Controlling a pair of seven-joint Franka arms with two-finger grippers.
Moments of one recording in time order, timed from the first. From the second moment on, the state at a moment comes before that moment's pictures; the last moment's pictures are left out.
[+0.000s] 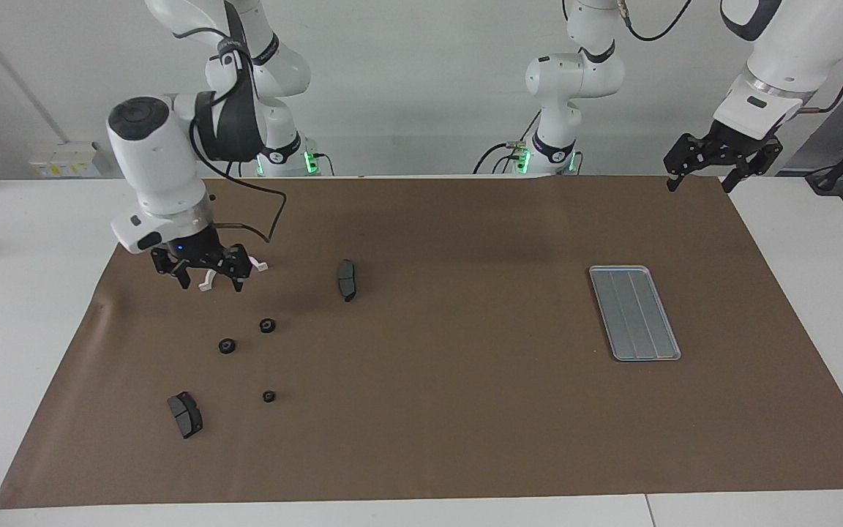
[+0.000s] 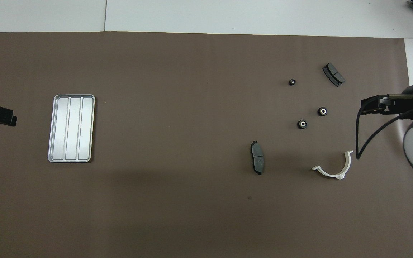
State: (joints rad) left arm -0.04 -0.03 0.03 -1.56 0.02 1.52 0.11; right arm -0.03 -0.02 0.00 -1.71 -0.07 1.73 0.14
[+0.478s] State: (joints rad) left arm -0.04 -0.03 0.03 -1.56 0.02 1.52 0.11; right arm 0.01 -0.01 -0.07 -1.61 -0.04 1.59 0.12
